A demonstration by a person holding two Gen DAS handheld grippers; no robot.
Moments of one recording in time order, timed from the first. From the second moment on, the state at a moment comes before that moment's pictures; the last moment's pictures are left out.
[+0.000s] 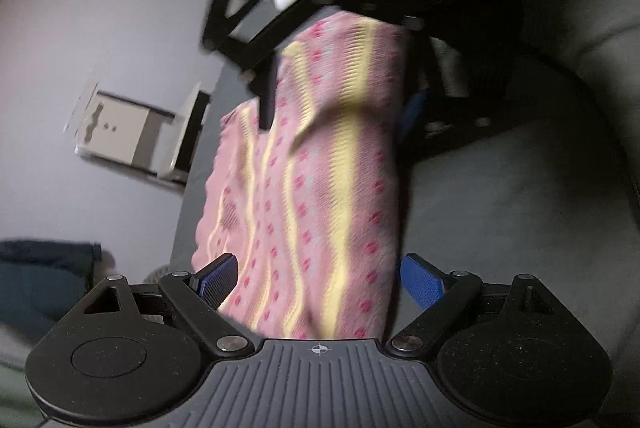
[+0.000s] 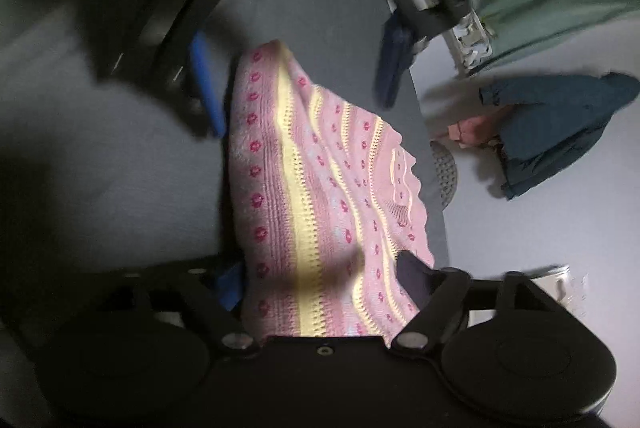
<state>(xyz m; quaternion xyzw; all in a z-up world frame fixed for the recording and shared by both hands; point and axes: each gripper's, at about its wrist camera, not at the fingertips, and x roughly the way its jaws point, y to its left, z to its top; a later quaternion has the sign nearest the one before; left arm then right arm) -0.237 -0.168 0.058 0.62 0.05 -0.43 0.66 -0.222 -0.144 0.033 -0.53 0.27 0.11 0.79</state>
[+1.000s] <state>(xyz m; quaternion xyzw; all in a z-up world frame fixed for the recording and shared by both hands) -0.242 -0.197 0.048 0.65 0.01 -0.33 0.68 -0.227 -0.150 0.043 -0.50 0.27 0.08 0.82</state>
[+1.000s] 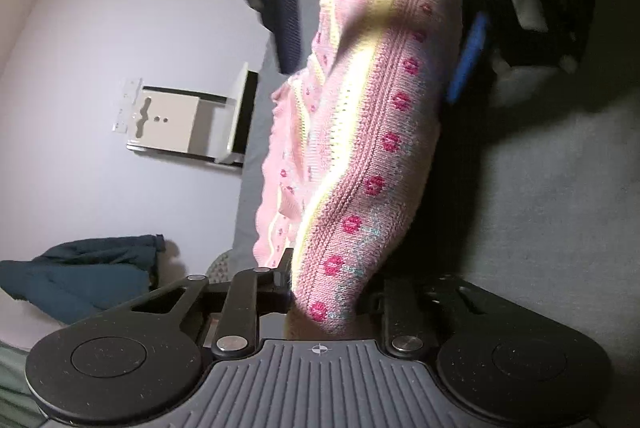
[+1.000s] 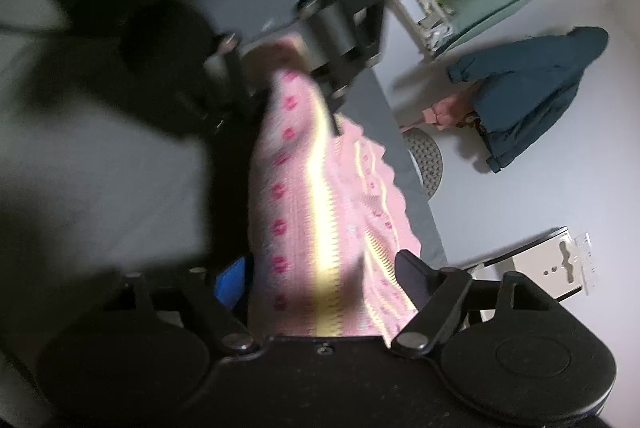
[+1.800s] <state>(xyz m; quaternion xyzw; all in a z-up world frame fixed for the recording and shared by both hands) -0.267 -0.165 0.055 0.62 0.00 -0.35 0.70 -0.232 -0.137 0.046 -0.52 0.31 0.04 0.79</state>
